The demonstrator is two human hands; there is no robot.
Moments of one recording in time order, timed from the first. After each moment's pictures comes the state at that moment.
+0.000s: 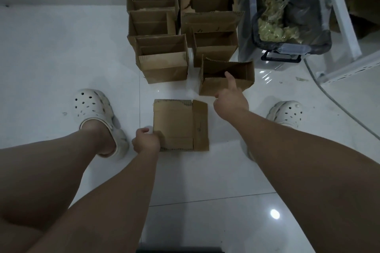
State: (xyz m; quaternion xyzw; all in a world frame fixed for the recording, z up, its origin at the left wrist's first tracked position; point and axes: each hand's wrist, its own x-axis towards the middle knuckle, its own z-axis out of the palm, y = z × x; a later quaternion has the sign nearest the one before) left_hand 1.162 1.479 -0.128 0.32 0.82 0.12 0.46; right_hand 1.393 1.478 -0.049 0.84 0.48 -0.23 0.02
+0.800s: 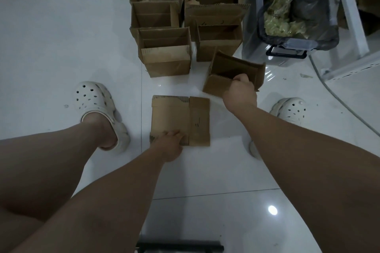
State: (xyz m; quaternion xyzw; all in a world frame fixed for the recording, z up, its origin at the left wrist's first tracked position) left_hand 1.172 1.461 -0.125 0.80 0.39 -0.31 0.34; right_hand 1.400 1.476 -0.044 0.88 0.41 -0.22 -0.06
